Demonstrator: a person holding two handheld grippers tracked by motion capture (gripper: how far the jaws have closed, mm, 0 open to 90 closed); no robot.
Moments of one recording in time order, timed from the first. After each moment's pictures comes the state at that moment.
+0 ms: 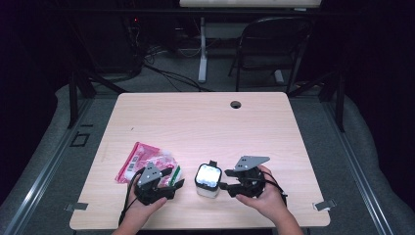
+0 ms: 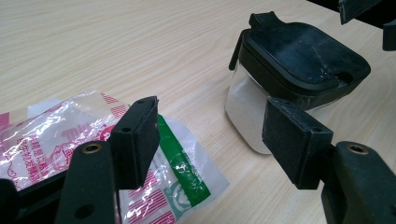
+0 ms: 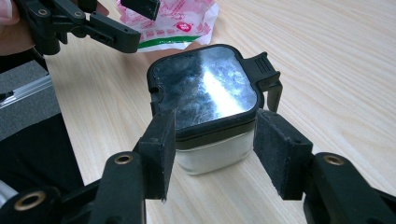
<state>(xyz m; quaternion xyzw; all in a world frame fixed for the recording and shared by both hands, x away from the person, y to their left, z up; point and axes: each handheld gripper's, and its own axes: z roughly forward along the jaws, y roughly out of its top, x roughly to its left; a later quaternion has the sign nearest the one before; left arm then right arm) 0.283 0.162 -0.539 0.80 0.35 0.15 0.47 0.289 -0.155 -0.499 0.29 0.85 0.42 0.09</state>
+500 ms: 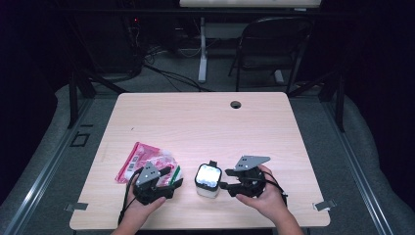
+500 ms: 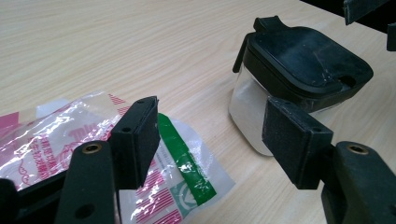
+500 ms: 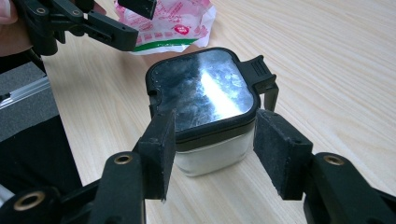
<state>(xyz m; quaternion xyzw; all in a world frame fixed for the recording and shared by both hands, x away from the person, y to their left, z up) 0.284 0.166 -0.537 0.79 0.35 0.15 0.47 0.289 -0.156 -0.496 0.30 0.85 0.42 0.10</state>
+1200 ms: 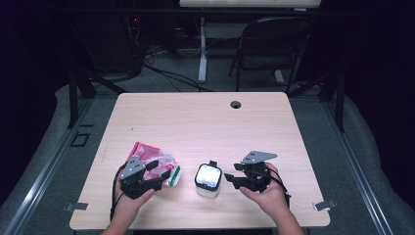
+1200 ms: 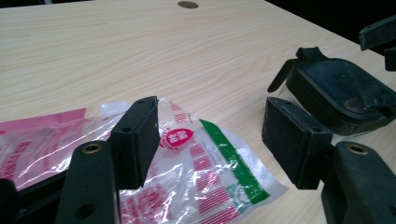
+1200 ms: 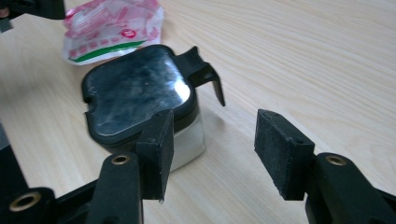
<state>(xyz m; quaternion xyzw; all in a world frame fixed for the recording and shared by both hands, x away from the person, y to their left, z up) 0.294 0.199 -0.528 0.76 0.40 0.17 0.49 0.301 -0.171 -0.504 0.37 0.82 0.41 0.12</state>
